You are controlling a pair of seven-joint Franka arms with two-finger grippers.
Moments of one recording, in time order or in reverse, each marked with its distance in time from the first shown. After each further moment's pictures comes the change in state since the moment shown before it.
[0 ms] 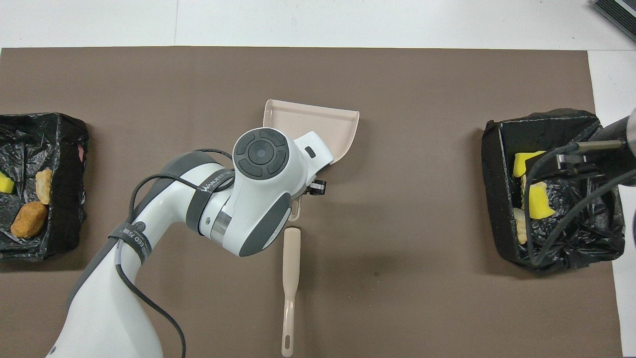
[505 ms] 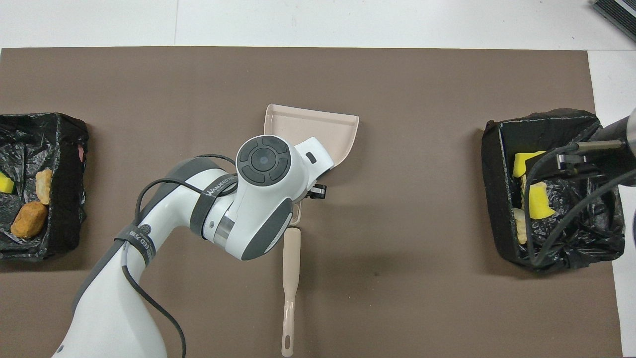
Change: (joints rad) left arm -0.021 0.000 0.001 -0.054 -0.004 0.065 -0.065; right arm 0.000 0.000 0.000 0.000 0.000 0.000 0.000
